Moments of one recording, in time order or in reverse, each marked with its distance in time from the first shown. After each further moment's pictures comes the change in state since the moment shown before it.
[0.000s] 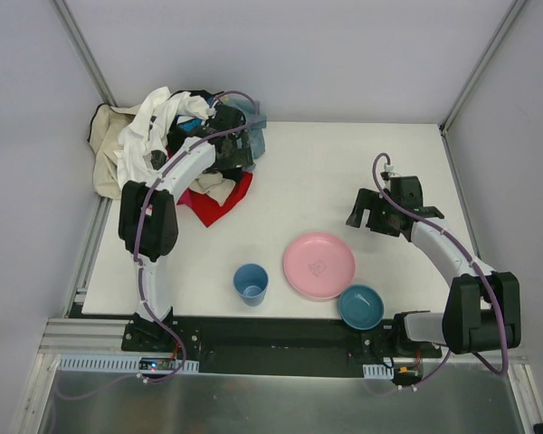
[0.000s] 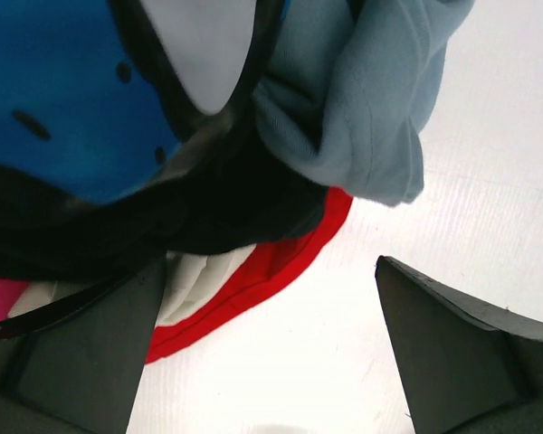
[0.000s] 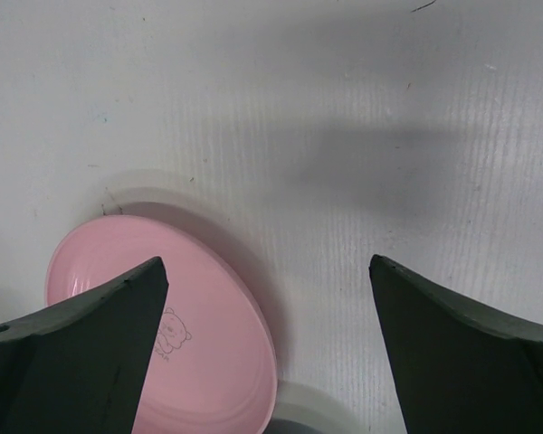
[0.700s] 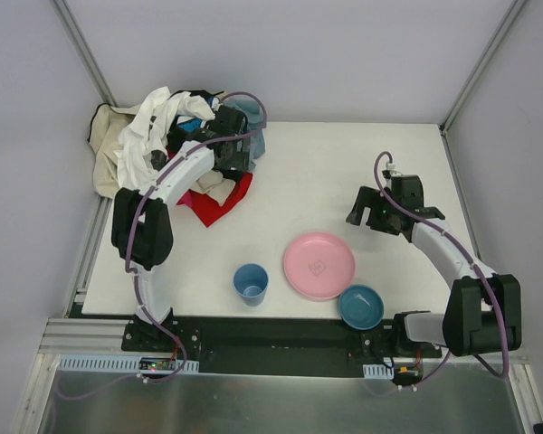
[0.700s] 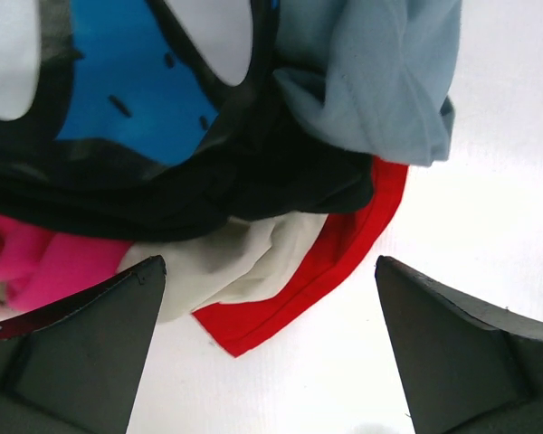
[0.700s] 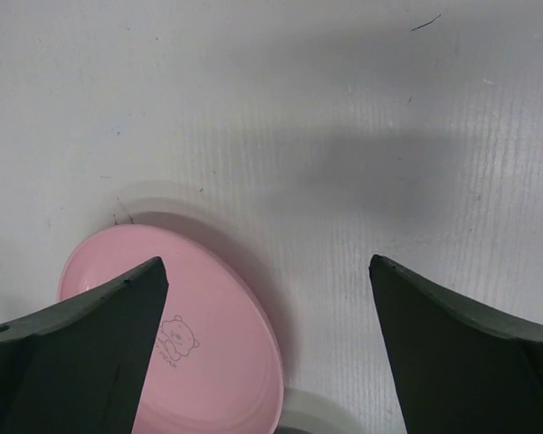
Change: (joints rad) left arm -0.034 -0.123 -0.089 0.029 -0.130 0.264; right arm 0.000 -0.016 -0.003 0.025 0.001 0.018
